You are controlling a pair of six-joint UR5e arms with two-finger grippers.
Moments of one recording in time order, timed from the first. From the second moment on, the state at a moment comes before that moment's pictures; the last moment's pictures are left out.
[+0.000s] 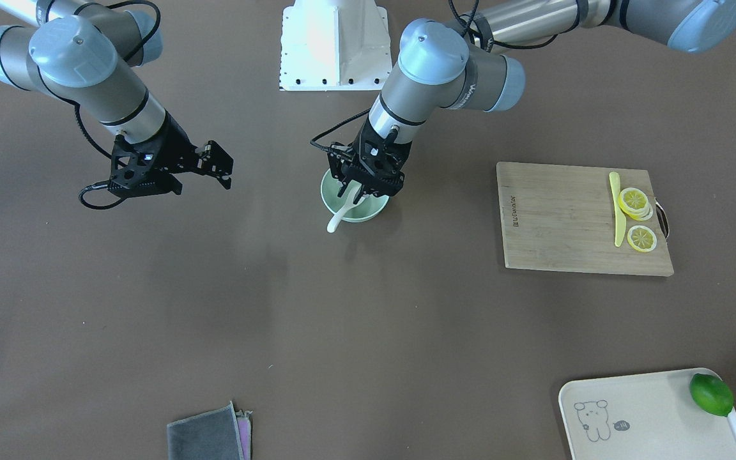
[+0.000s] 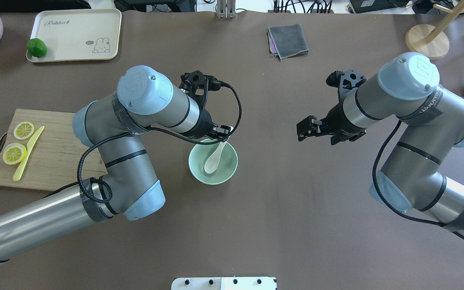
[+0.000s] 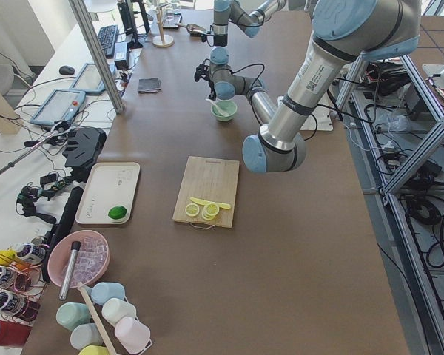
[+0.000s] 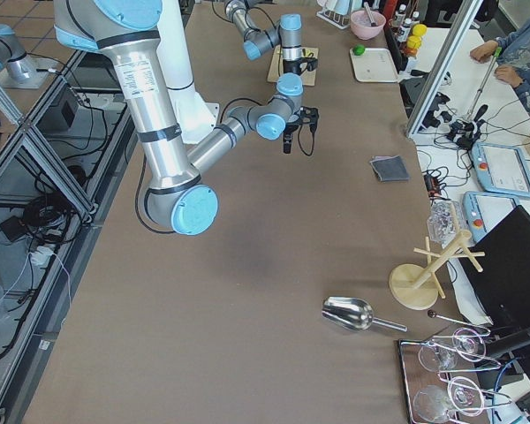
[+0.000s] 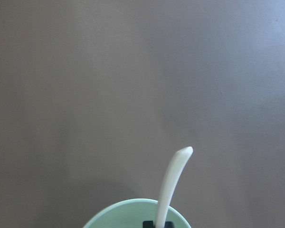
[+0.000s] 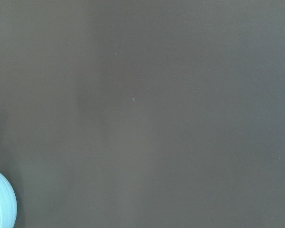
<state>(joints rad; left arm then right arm) -0.57 -2.29 -1.58 -1.98 -1.94 -1.02 0.74 -1.25 1.86 -1.31 2.13 1.16</state>
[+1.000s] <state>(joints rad) -1.15 -1.92 -1.59 -1.79 -2.22 -0.19 1.07 -1.46 1.80 -1.31 2.24 0.68</state>
